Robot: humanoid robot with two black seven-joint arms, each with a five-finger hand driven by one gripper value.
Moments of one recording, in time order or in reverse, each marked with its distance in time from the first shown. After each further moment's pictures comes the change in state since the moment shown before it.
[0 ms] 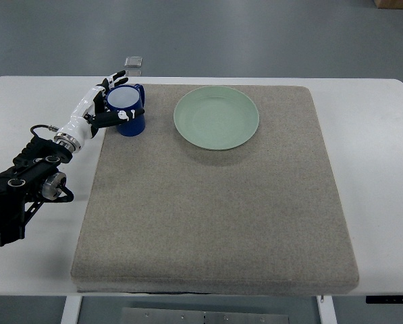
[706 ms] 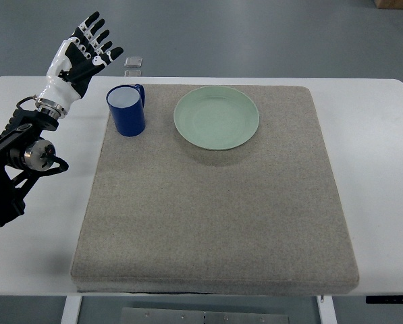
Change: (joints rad) left arm -0.019 0.060 -0.191 -0.158 -0.236 -0.114 0.007; right arm 0.000 0.000 0.000 0.000 0.000 0.000 0.000
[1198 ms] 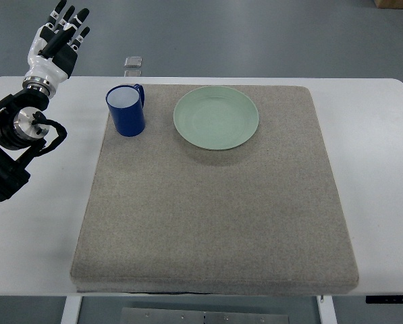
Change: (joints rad) left arm -0.109 -0.006 -0.003 0.087 -0.455 0.088 0.162; right arm 0.000 0.000 0.000 0.000 0.000 0.000 0.000
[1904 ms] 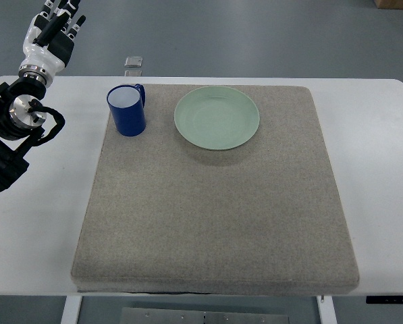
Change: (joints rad) left arm -0.051 0.012 0.002 0.009 -0.002 -0.013 0.000; right arm 0.000 0.000 0.000 0.000 0.000 0.000 0.000
